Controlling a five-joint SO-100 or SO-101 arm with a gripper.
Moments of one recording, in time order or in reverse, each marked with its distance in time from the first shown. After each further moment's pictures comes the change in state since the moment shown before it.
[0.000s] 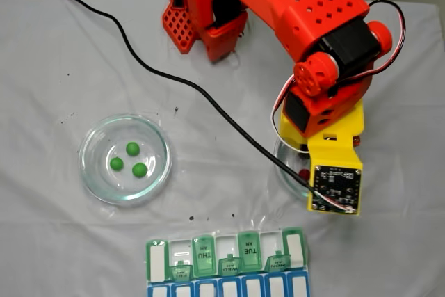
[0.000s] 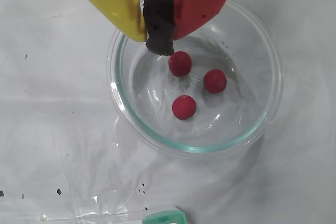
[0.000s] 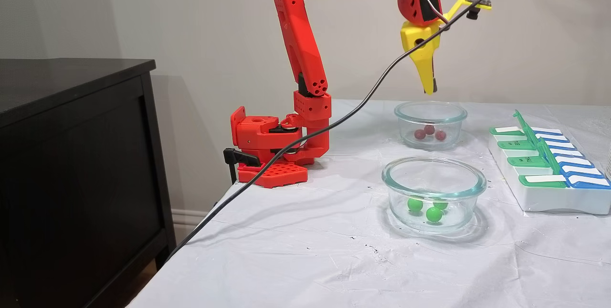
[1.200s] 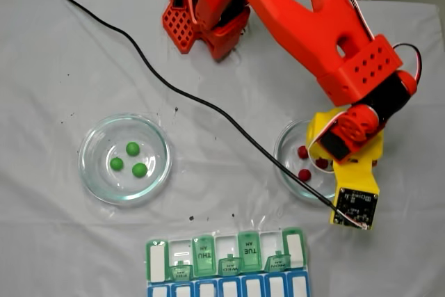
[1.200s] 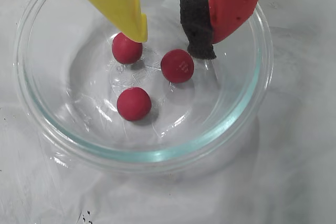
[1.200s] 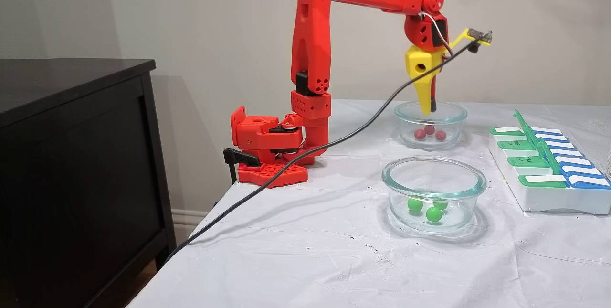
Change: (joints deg) arm -7.6 -21.8 -6.6 -8.3 8.5
